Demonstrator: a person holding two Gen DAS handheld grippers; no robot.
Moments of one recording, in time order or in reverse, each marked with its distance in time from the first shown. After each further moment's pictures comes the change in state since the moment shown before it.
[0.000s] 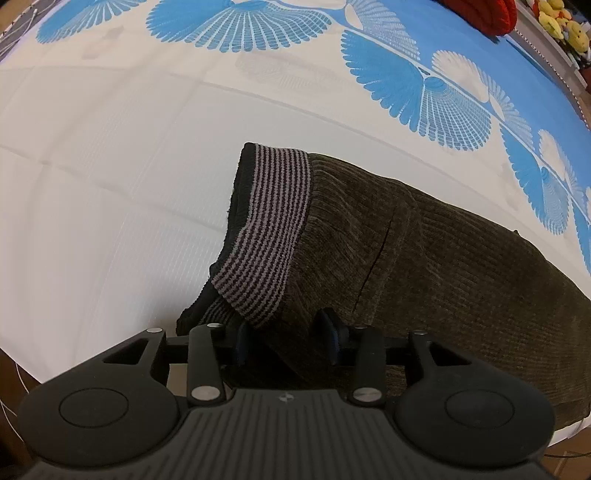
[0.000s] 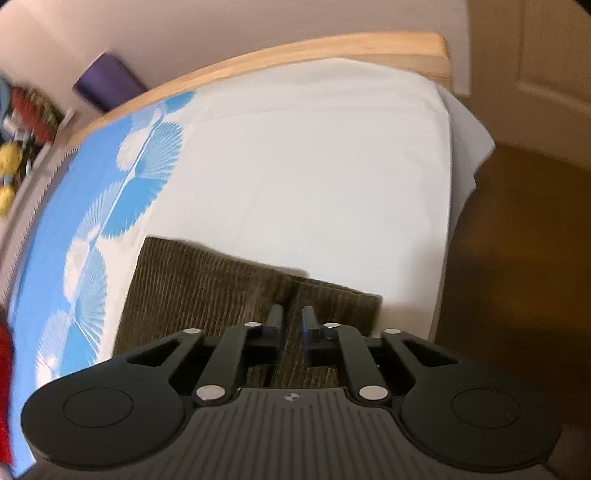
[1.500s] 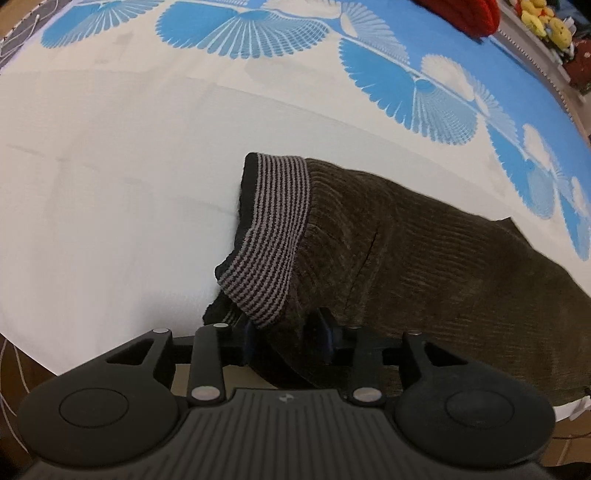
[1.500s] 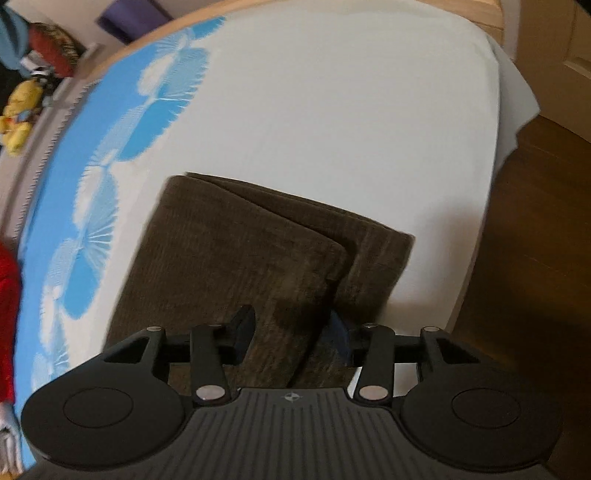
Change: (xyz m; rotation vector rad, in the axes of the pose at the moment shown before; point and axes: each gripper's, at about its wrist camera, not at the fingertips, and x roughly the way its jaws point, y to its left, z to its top) left arm -0.027 0.022 -0.022 0.042 -0.022 -0.019; right arm 0.035 0.011 -0.019 -0.117 0.199 0.026
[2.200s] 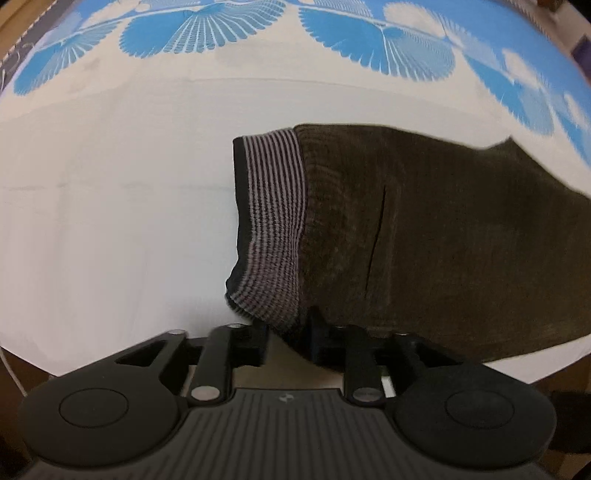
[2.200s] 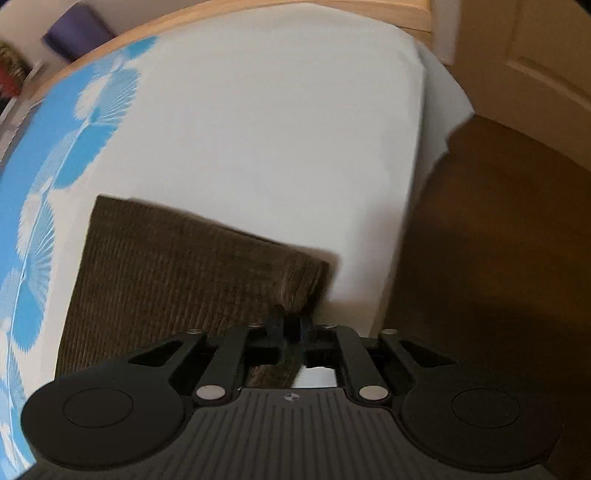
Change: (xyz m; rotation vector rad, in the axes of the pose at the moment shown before) left arm -0.002 -0.008 -0.024 0.232 0.065 0.105; right arm -0.005 -0.022 0.003 0.072 -0.060 -0.179
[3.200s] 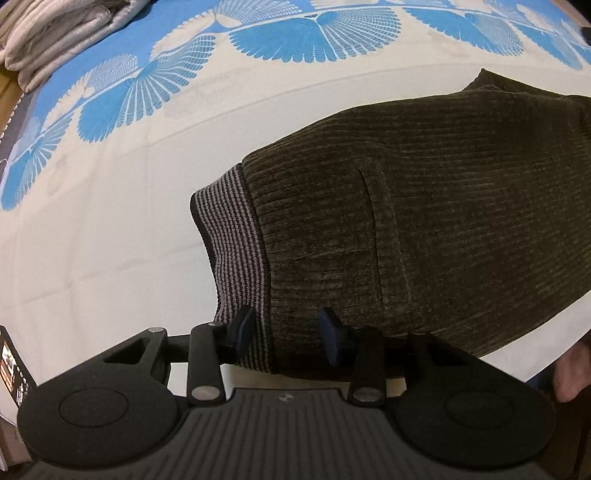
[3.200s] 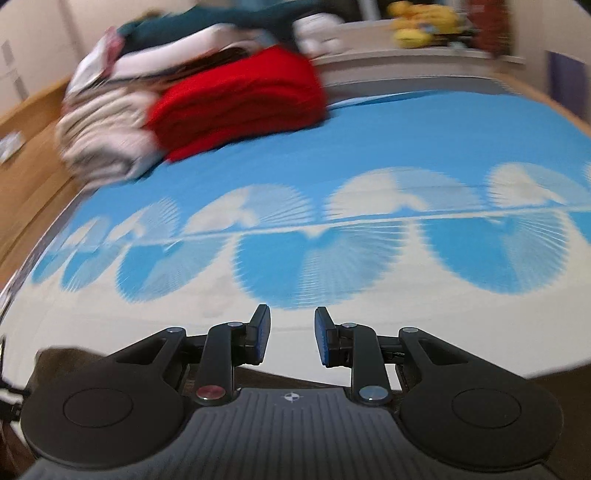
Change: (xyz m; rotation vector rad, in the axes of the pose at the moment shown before) left arm 0.023 -0.037 -0.006 0.319 -0.090 0.120; right arm -0.102 0.318 -0.241 -1.168 -0.030 0.726
